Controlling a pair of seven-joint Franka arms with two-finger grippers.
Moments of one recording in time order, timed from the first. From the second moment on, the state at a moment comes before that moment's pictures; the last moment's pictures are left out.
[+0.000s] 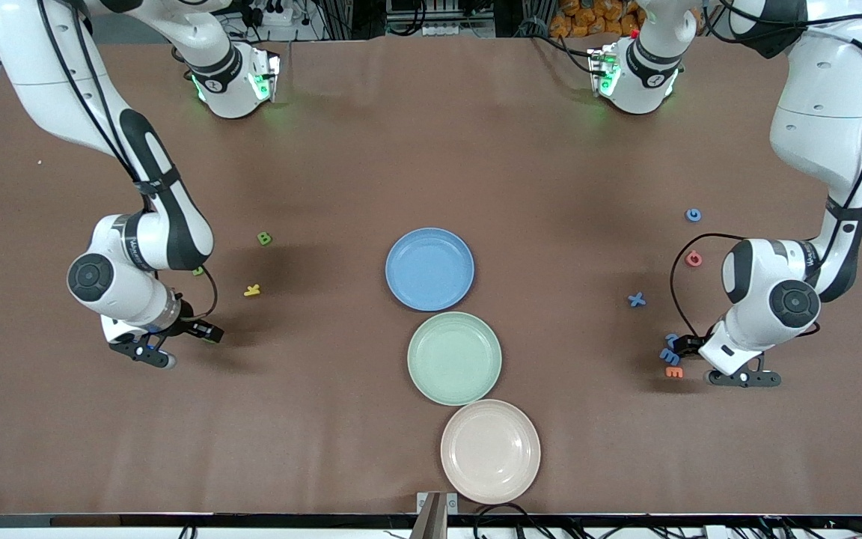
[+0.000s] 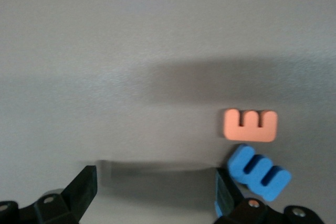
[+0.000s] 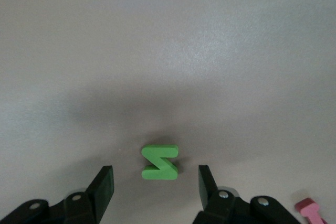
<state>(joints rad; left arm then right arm) 0.10 0.75 -0.07 -1.69 0.24 2.50 -0.08 0.05 0.58 -0.01 -1.87 0.02 2.48 0.37</state>
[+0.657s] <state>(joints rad) 0.00 0.76 -0.07 -1.67 0.24 2.51 -0.26 0.04 0.62 -0.02 -1.87 0.02 2.48 0.37</state>
